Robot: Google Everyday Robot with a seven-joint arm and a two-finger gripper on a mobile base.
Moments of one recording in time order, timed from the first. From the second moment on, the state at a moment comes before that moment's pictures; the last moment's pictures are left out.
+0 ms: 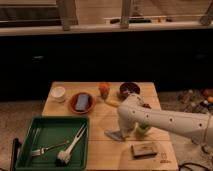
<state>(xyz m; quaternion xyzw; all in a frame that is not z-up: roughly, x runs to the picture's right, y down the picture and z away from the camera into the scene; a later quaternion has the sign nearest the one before) 0.124 0.254 0.803 -0.35 -0.06 -0.12 0.93</state>
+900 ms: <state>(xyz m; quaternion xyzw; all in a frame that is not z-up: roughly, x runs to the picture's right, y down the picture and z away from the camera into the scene) 0.085 0.196 0.825 -0.32 -0.03 -0.13 0.94</state>
